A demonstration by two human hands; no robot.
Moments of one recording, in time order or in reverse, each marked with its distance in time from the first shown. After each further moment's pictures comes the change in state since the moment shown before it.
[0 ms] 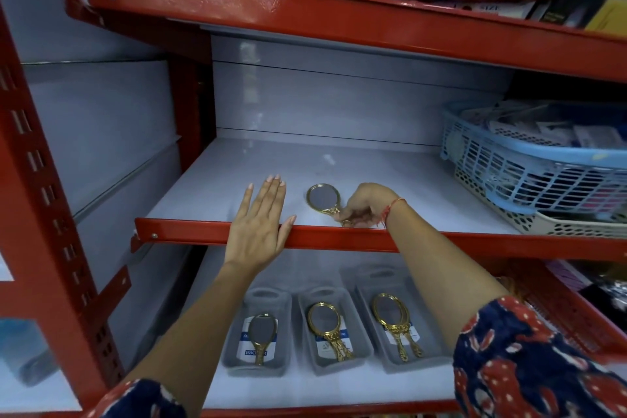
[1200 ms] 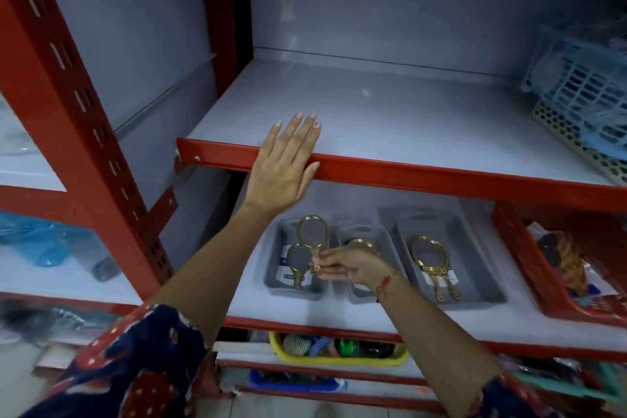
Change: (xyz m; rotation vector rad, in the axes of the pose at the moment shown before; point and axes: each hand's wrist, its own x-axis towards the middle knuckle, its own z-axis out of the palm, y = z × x) left_hand -0.026 -0.037 0.028 0.026 0.256 0.160; right_hand 0.046 0.093 0.225 0.795 -0.429 0.027
